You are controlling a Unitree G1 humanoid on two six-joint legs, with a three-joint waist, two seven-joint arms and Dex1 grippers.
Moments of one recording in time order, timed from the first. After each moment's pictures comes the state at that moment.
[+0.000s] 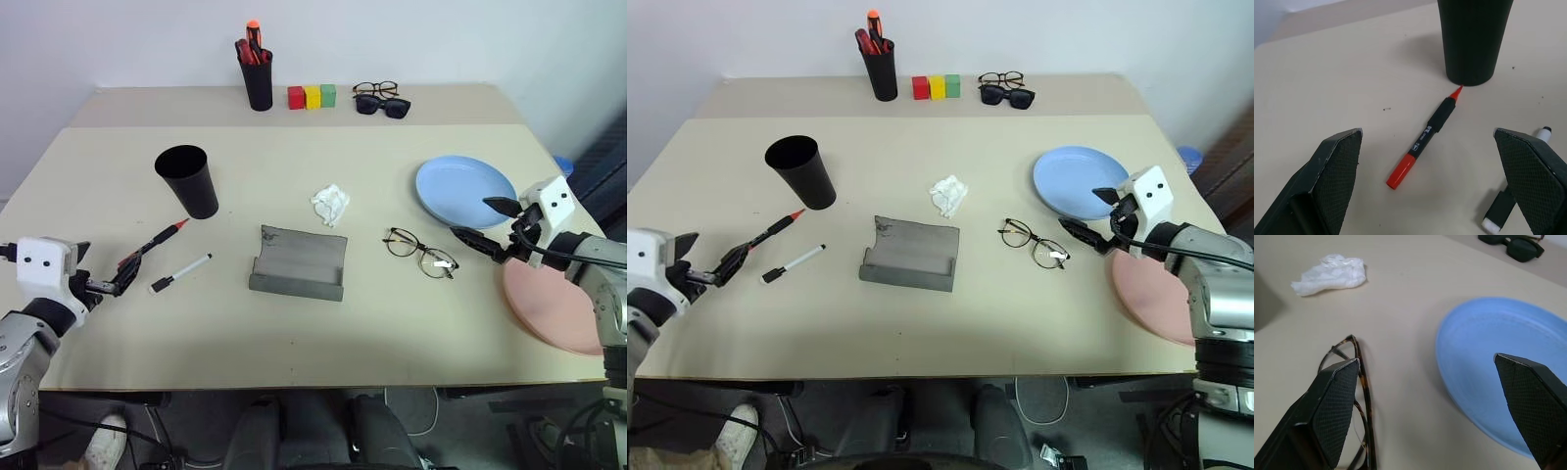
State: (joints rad) left arm 0.12 0.64 0.57 -0.31 -0.43 0.48 -0.48; right arm -0.33 -0.80 -0.27 0.07 0.34 0.40 0.88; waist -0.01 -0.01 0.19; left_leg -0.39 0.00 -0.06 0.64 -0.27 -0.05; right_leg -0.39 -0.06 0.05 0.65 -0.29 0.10
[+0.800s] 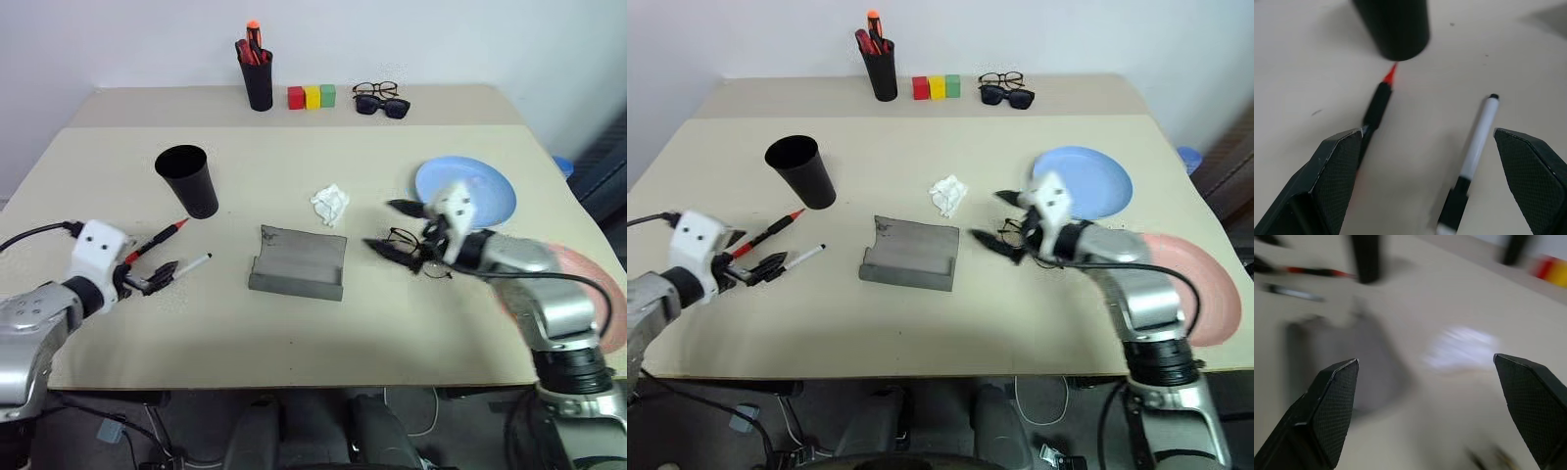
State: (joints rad) left arm -0.06 0.85 0.26 -0.27 -0.35 0.66 -0.57; right arm -0.39 -0.56 0.06 -0.29 0.39 0.51 0.82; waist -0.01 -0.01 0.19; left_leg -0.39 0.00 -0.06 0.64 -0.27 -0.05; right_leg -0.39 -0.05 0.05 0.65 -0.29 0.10
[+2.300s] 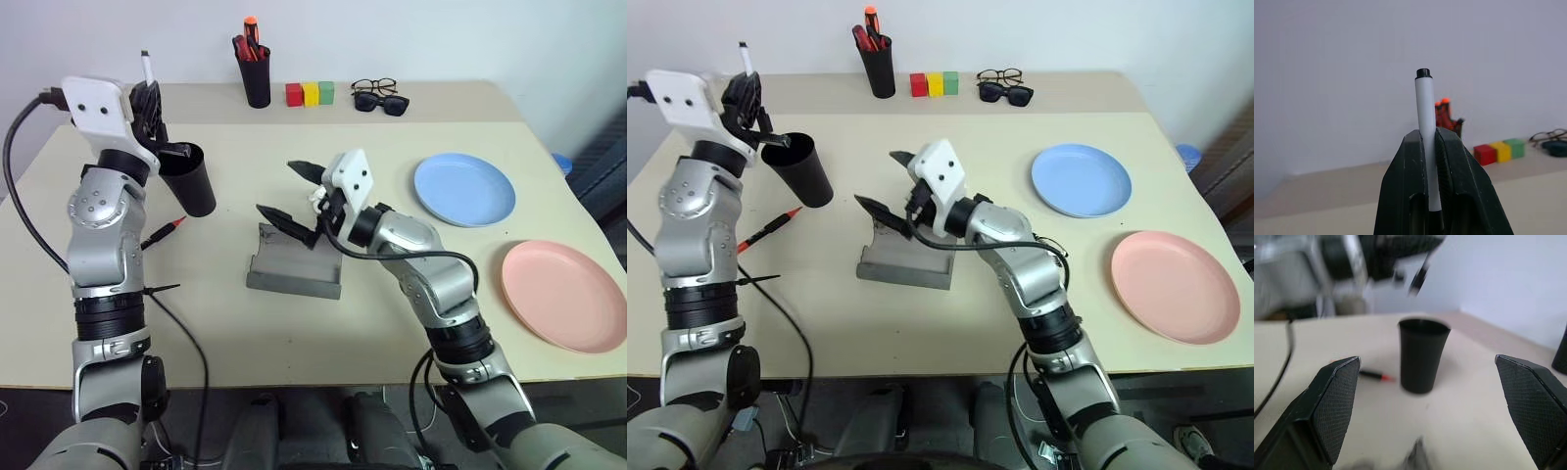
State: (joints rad) left arm -0.67 0.43 0.29 0.10 -0.18 0.16 -0.19; right arm -0.66 -0.14 0.22 -0.13 0.27 0.39 0.56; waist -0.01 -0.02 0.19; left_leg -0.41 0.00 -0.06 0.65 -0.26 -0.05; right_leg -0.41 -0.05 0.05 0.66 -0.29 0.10
